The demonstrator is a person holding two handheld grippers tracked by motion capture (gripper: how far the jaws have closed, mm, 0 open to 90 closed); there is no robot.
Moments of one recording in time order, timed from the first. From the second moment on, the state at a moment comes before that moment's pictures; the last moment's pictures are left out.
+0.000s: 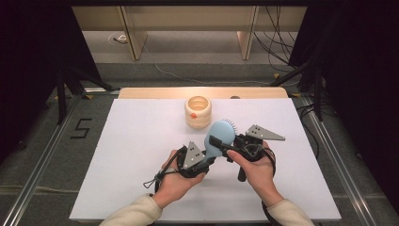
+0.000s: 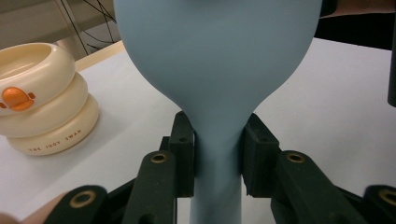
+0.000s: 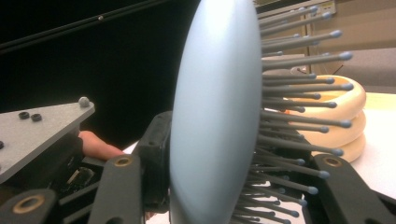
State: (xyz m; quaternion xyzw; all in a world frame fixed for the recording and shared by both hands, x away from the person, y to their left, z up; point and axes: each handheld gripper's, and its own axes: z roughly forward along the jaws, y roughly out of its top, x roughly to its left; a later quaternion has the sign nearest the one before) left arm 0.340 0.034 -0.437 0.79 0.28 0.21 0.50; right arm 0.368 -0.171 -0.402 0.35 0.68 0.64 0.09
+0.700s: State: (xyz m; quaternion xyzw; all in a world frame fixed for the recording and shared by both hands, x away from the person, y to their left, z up) left arm 0.335 0.051 -0.440 0.81 0.27 0.18 0.49; right arm 0.370 -0.177 -0.393 0.35 0.68 0.63 0.11
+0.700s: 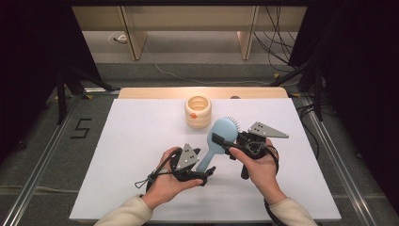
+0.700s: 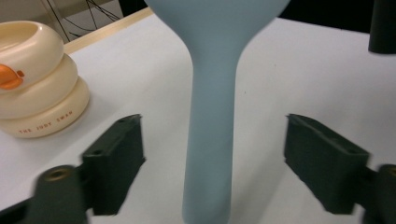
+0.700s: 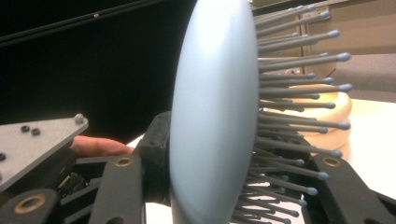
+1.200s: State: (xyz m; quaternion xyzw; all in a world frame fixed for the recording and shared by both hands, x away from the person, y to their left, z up) left arm 0.328 0.083 -0.443 0.80 0.27 0.20 0.49; right arm 0.372 -0.178 -0.390 0.35 0.68 0.63 0.12
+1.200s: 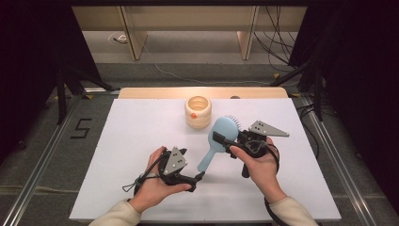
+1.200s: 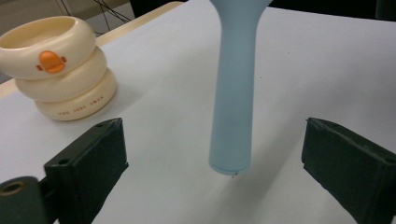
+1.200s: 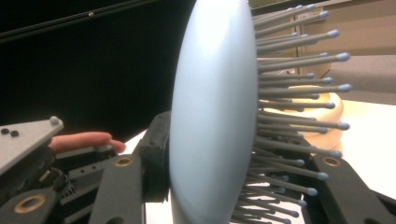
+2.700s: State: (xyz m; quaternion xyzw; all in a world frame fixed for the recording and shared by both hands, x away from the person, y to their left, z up) left arm 0.325 0.158 -0.452 0.76 0.34 0.25 0.49; right arm 0.384 -0.189 -0.376 0.36 0.68 0.62 0.15
